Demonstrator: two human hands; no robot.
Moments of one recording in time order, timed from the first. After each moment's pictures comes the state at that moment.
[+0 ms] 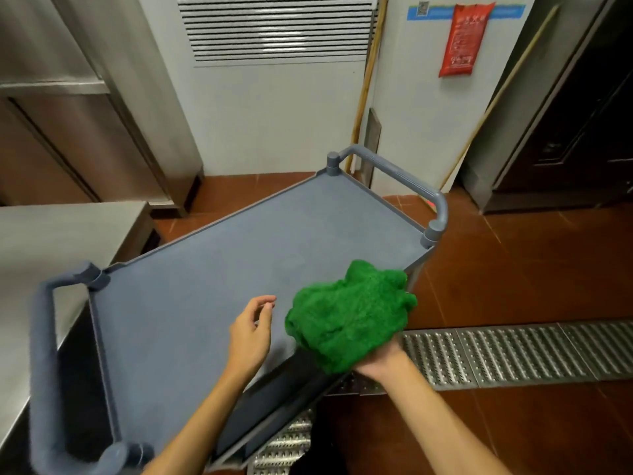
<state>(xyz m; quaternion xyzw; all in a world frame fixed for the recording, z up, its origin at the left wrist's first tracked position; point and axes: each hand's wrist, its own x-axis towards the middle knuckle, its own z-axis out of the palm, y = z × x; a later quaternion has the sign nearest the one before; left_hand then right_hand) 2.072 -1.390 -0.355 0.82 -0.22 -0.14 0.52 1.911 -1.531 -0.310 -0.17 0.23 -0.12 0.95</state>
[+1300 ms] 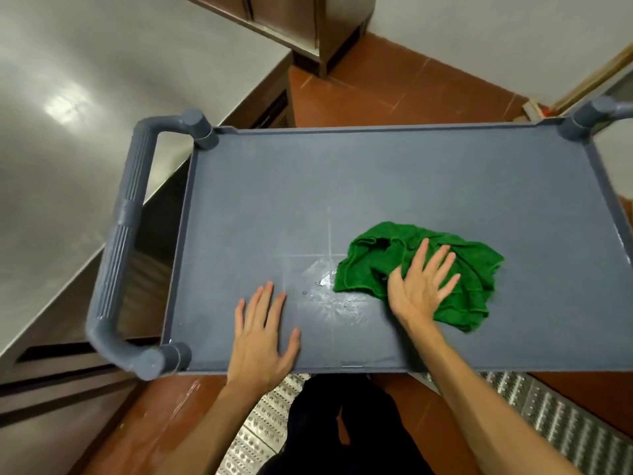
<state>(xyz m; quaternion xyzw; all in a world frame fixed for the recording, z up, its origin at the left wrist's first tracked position) 2.091 -1.304 -0.471 0.97 -0.14 -0.06 0.17 2.140 -1.582 -0.473 -0.92 0.34 0.07 0.18</state>
